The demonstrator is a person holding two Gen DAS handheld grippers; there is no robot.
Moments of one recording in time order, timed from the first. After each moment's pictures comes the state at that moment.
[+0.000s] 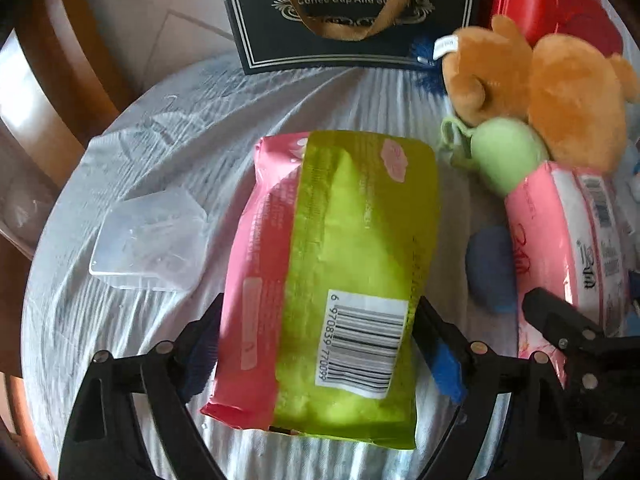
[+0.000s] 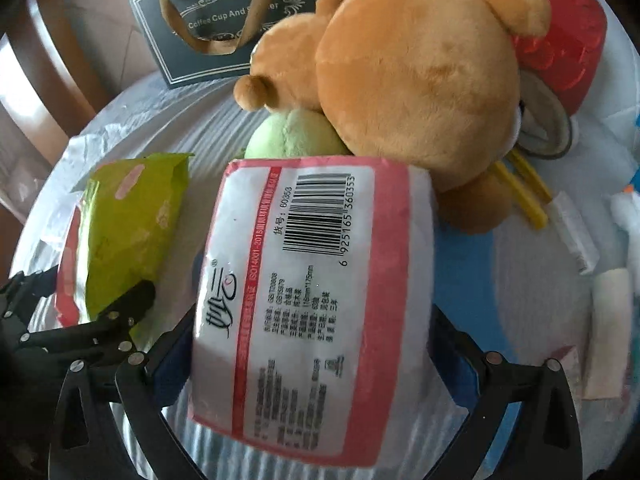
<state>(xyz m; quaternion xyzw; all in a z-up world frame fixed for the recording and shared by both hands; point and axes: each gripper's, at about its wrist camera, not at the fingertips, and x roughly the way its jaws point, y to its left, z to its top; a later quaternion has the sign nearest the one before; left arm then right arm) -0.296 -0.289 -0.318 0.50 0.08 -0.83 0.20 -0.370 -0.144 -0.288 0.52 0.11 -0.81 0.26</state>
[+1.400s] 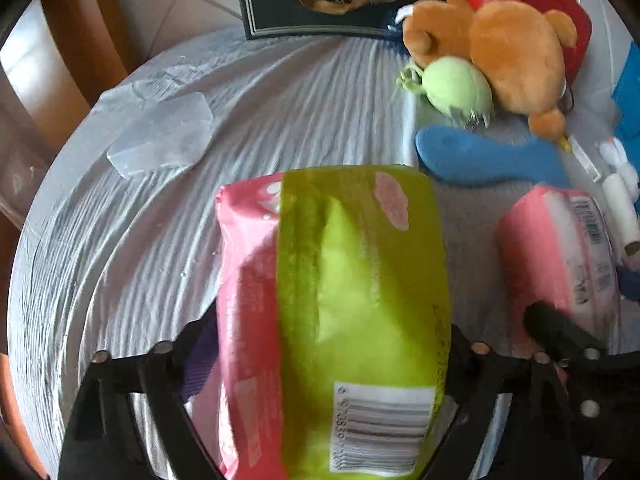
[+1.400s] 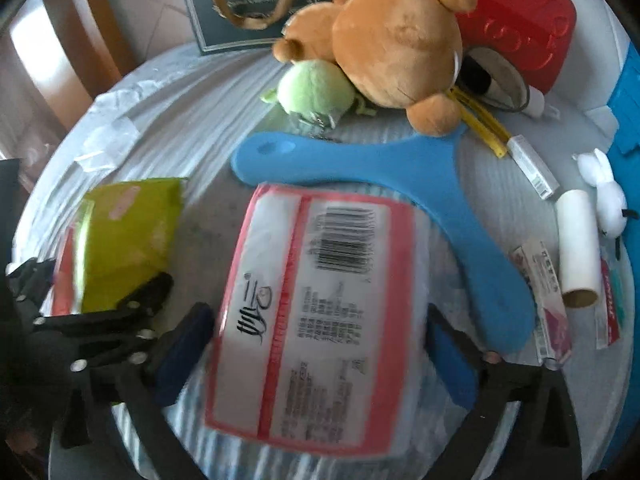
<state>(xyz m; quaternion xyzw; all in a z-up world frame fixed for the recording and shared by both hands) -0.219 -0.257 -0.325 0.51 0.11 -0.83 0.20 -0.296 -0.109 -0.286 0.52 0.15 -0.80 0.26</state>
